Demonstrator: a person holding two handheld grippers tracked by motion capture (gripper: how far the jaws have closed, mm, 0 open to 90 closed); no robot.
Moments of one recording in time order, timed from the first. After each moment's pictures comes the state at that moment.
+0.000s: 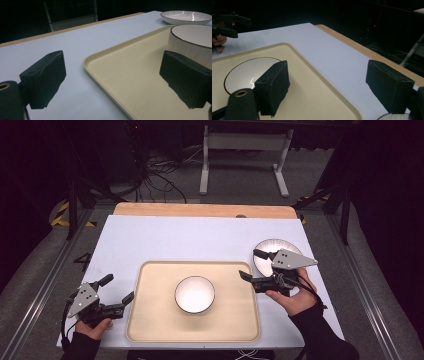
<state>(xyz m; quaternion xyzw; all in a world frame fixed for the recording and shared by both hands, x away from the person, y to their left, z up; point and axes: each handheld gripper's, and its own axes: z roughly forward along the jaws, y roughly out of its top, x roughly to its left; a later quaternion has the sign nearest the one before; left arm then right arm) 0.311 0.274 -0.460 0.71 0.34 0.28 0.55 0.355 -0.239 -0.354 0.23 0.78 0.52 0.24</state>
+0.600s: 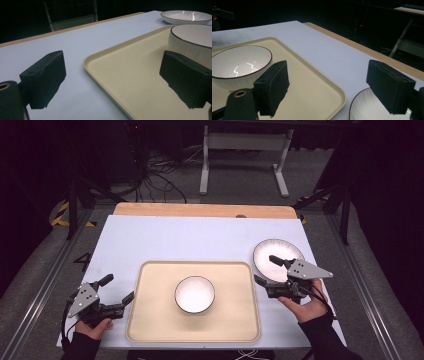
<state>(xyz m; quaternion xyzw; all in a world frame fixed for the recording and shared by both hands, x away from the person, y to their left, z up) 0.311 0.273 -0.460 0.71 0.34 0.28 0.55 0.344 -0.278 -0.385 0.27 0.76 0.53 0.26</state>
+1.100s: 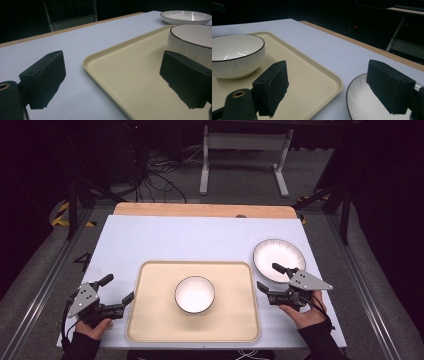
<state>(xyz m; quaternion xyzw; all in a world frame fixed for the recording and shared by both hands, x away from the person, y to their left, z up) 0.312 0.274 -0.460 0.71 0.33 0.28 0.55 0.338 -0.290 -0.419 0.28 0.75 0.54 0.28</state>
